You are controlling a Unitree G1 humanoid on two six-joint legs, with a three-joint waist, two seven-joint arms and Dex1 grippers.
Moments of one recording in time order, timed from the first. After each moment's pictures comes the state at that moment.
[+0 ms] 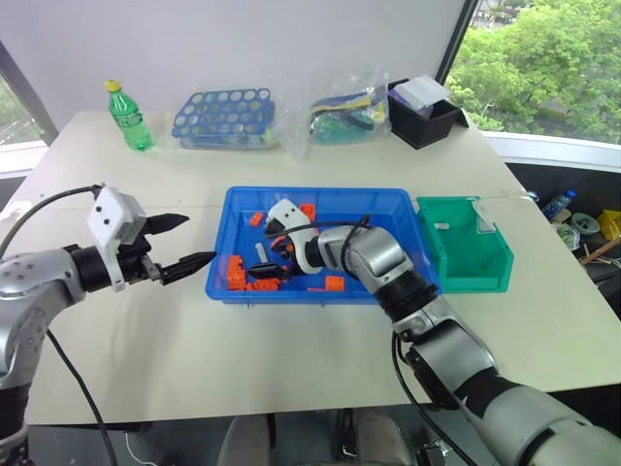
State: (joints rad) left arm -0.13 0.88 0.33 -0.32 -0.60 0.59 -0.91; right arm -0.90 -0.06 0.39 0.40 0.24 0.90 0.67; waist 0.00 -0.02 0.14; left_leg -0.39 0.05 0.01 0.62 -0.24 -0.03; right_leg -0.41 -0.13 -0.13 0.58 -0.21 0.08
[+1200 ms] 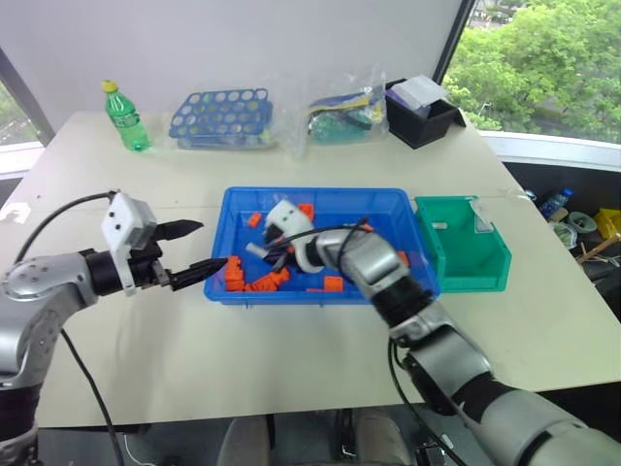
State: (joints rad) left arm -0.14 0.84 0.28 -0.33 -0.65 0.61 -0.95; right arm -0.85 -0.13 0.29 0.20 0.10 0.95 0.67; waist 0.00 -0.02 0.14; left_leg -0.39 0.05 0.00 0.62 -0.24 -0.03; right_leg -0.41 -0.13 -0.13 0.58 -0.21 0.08
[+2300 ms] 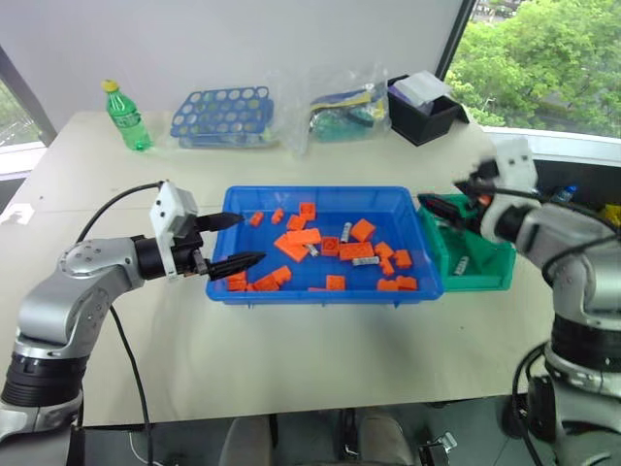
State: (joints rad) left arm -0.32 0.76 0.13 -0.27 -0.63 0.60 -0.96; right arm -0.64 -0.56 -0.22 -0.30 0.34 1.09 0.58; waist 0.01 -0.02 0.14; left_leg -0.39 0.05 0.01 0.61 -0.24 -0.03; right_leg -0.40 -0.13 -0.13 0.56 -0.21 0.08
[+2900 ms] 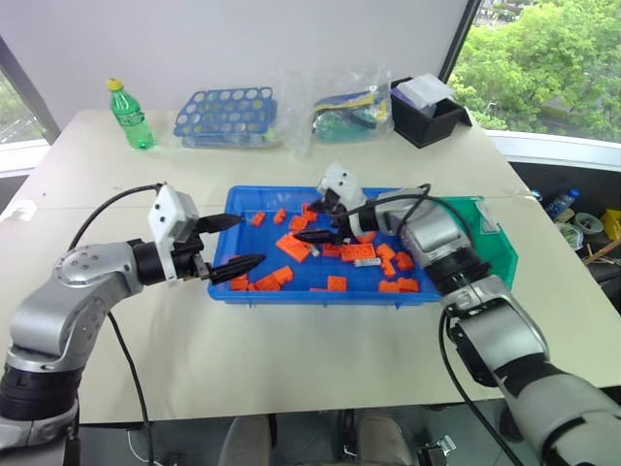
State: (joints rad) left arm -0.25 0.76 0.16 -0.39 -0.66 0.63 -0.88; right arm -0.99 -0.30 0.34 0.66 0.12 0.40 0.99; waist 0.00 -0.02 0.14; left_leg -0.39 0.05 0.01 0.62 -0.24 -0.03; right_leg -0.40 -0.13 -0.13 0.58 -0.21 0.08
